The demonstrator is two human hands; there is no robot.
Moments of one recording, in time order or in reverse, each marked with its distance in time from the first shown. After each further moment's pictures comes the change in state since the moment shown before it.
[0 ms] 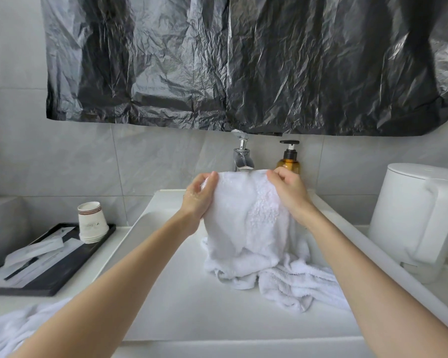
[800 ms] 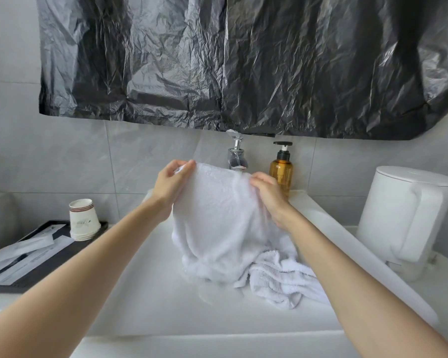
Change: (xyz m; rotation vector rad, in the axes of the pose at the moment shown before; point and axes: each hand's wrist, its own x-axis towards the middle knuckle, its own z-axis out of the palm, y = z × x) left_hand -0.001 0.036 -0.032 0.074 0.082 0.053; right_hand -0.007 -0.009 0.025 0.163 -0.116 0.127
